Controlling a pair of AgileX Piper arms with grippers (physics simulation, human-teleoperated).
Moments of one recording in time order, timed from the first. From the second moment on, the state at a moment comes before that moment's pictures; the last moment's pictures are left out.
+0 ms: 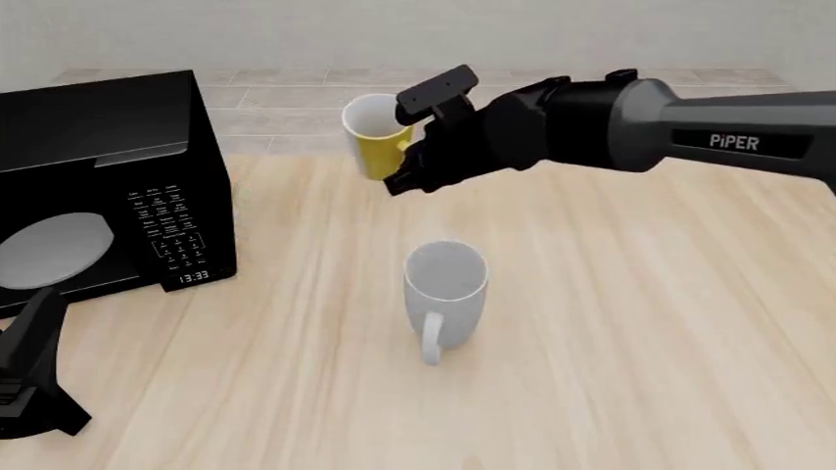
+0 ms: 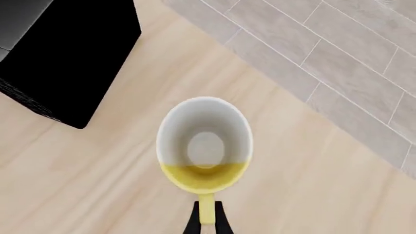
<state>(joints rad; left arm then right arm) 0.00 0.01 -0.01 0.00 0.00 0.60 1.89 -1.42 0.29 -0.11</state>
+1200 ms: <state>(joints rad) 0.00 0.01 -0.01 0.00 0.00 0.43 2.02 -1.29 0.11 0.01</state>
